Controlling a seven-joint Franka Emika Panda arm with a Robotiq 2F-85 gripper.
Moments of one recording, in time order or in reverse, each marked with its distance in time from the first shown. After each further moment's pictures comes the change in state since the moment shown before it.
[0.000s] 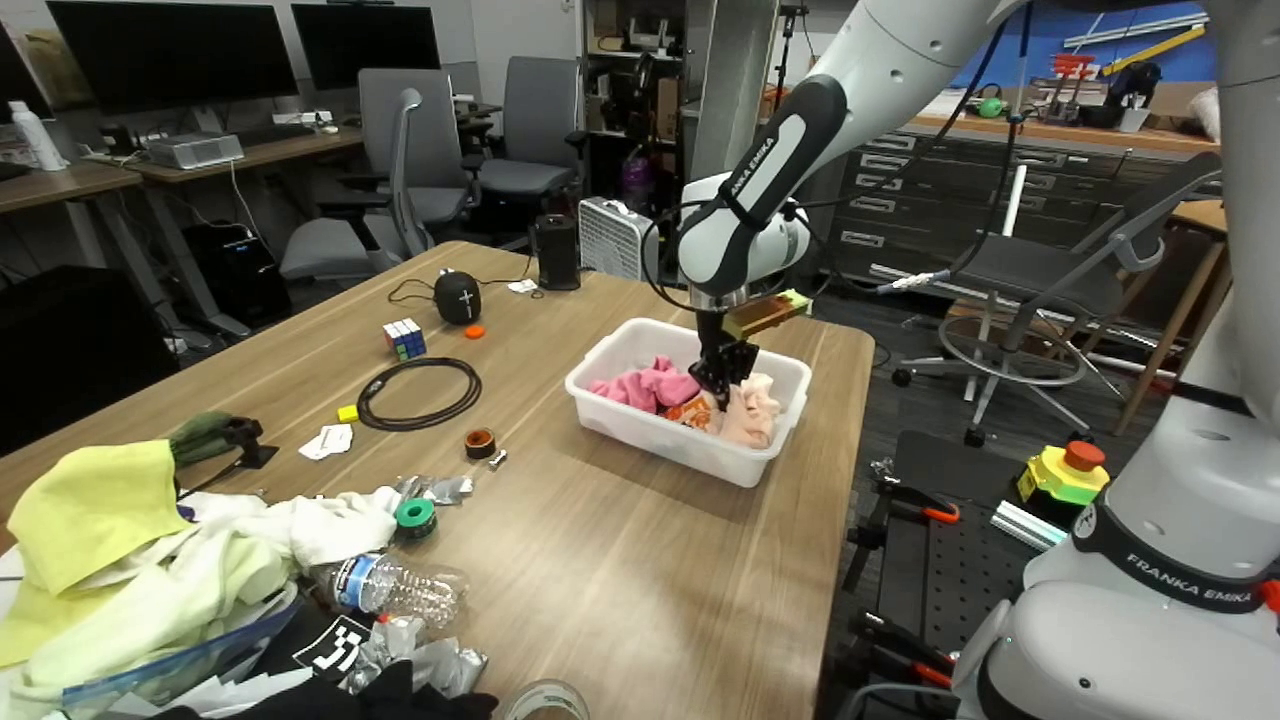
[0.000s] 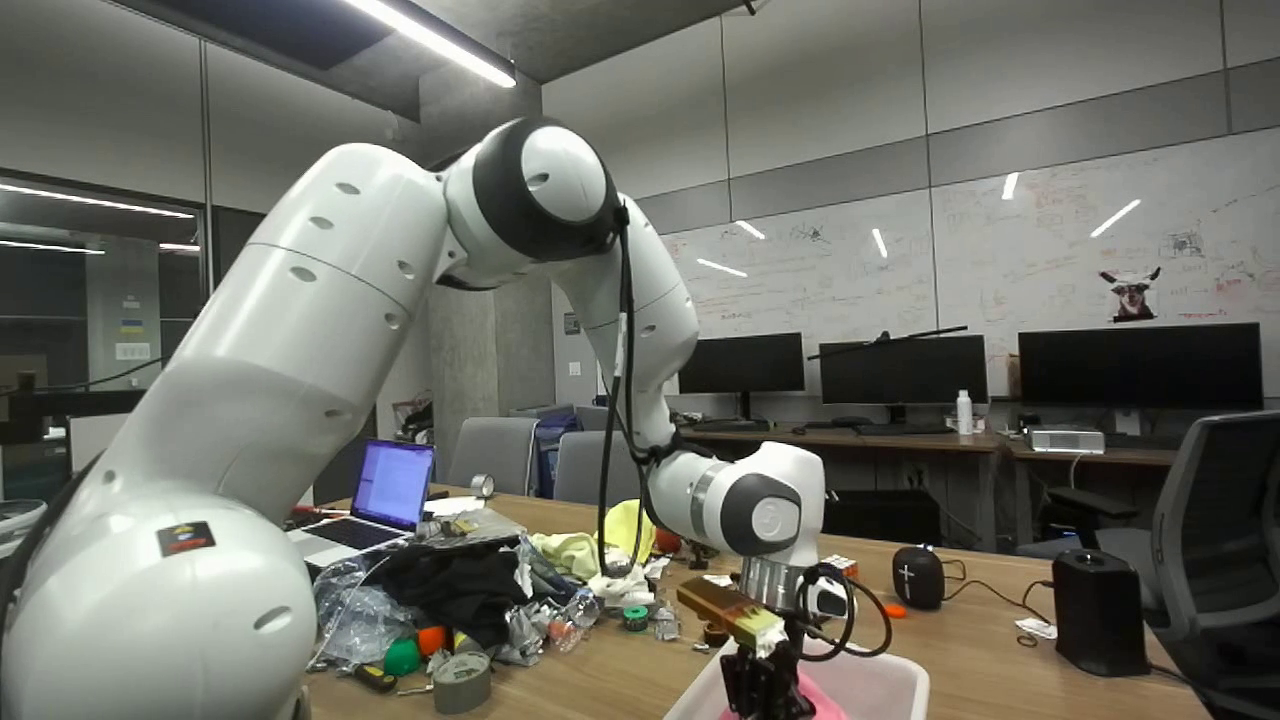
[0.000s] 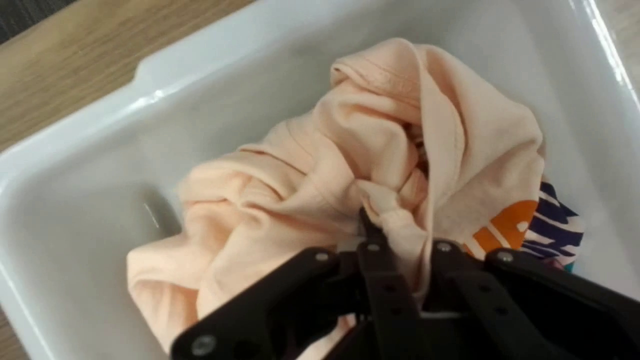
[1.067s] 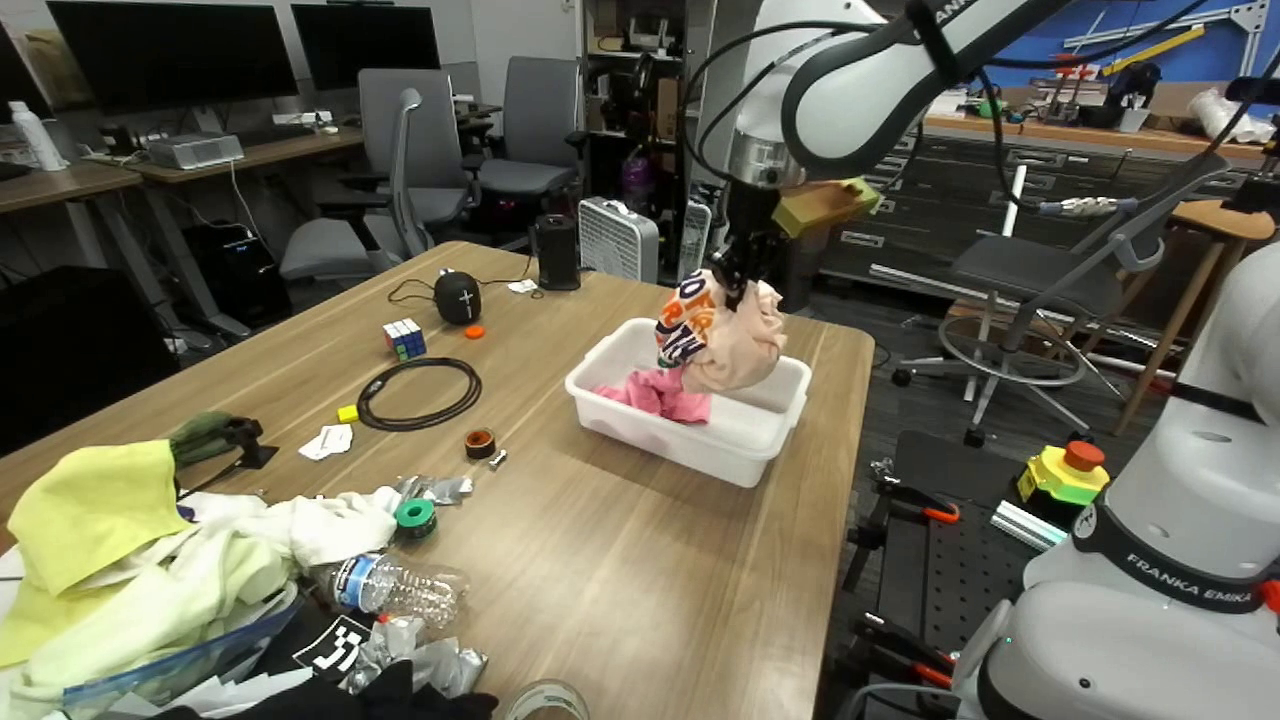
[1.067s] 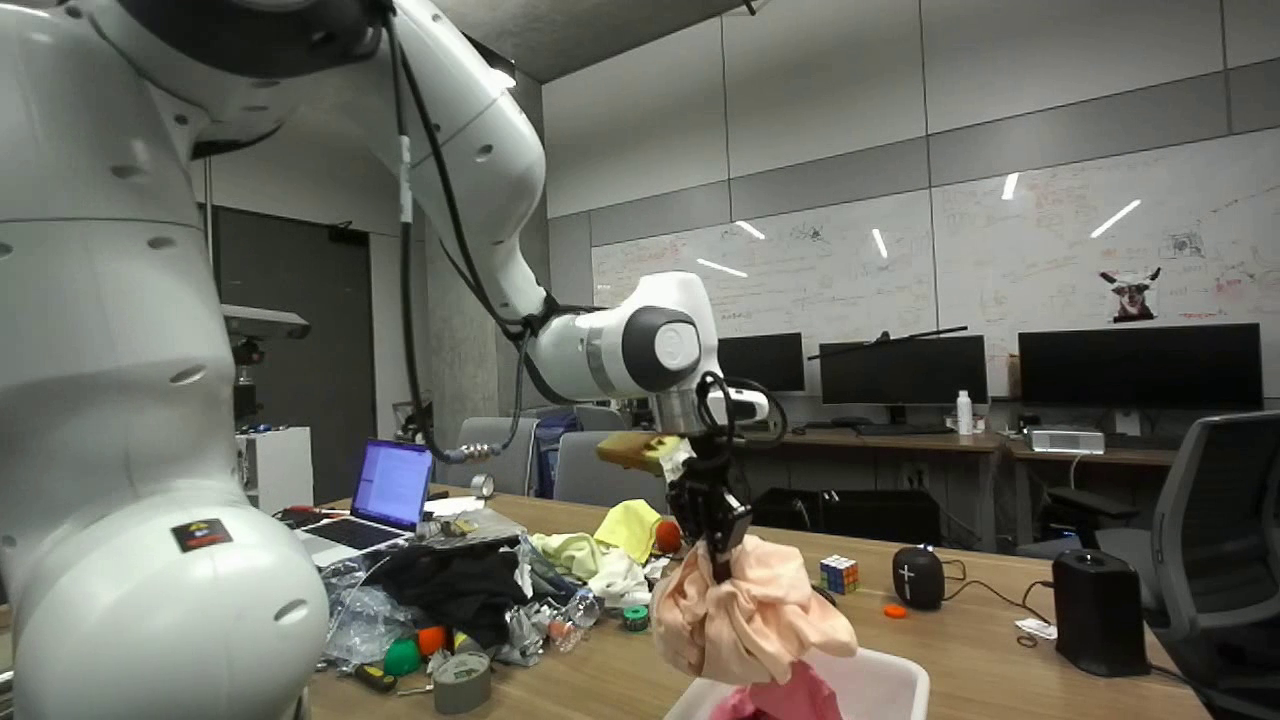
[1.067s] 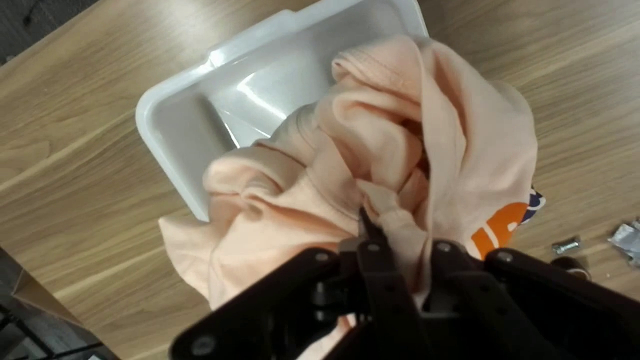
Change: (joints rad) arm 0.061 -0.647 0.036 -0.326 -0.240 0.047 0.244
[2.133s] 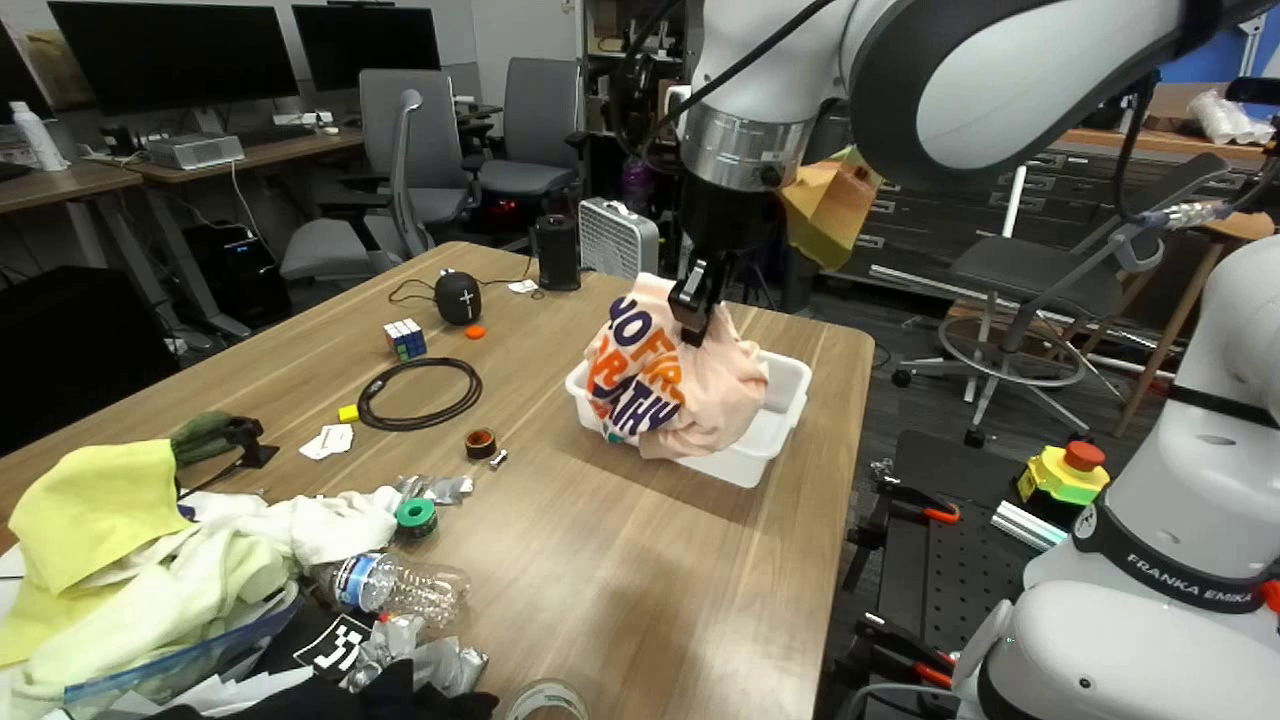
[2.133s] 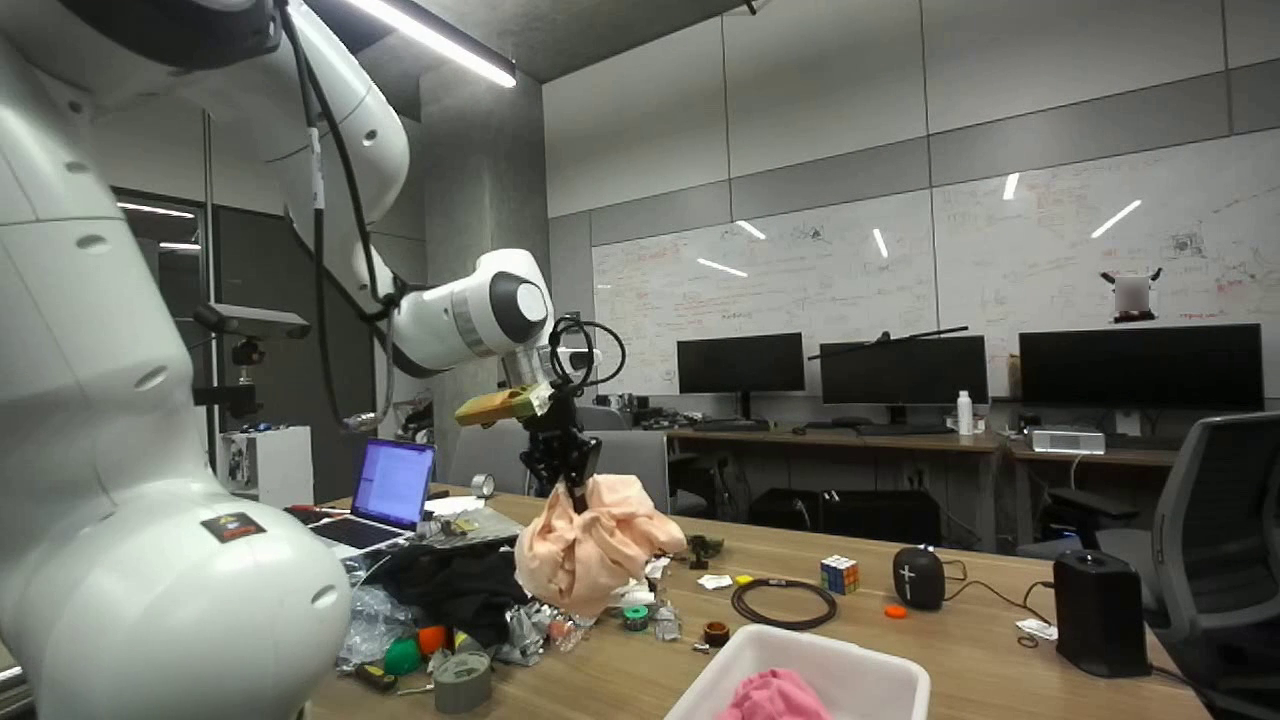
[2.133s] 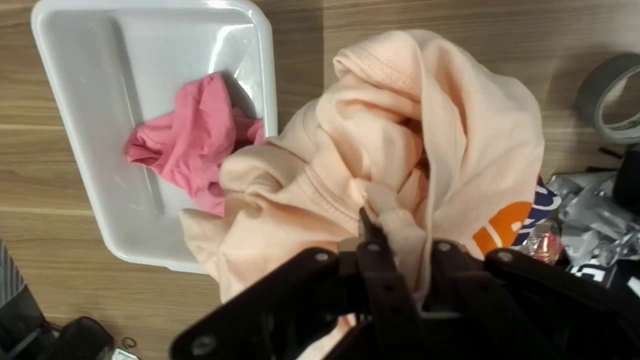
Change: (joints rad) arm 0.129 -0.165 0.359 -0.013 -0.034 -0.135 0.041
